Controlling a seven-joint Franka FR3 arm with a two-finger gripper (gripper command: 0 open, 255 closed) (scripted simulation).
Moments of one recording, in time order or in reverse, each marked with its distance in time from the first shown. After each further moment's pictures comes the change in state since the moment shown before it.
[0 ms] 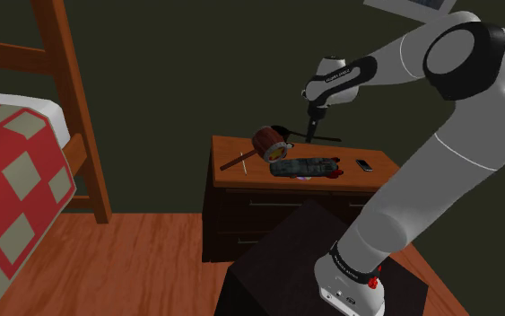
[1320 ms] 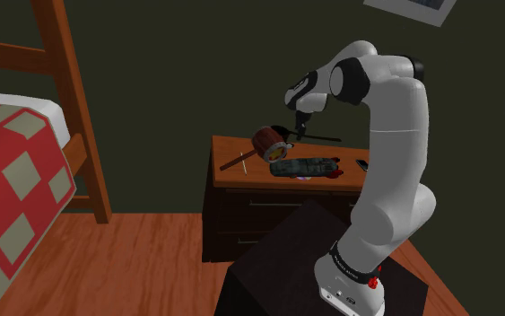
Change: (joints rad) arm -0.216 0.638 0.104 0.509 0.421 0.151 -0.577
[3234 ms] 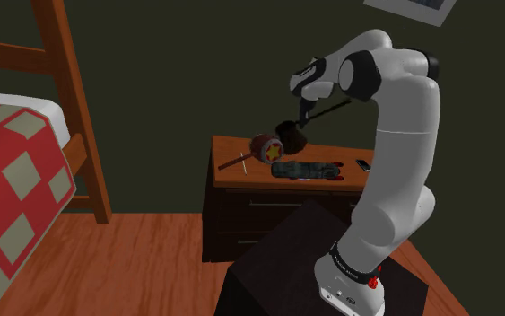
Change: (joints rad) arm 0.025 -0.088 -0.034 0.040 -0.046 -0.124 0.016
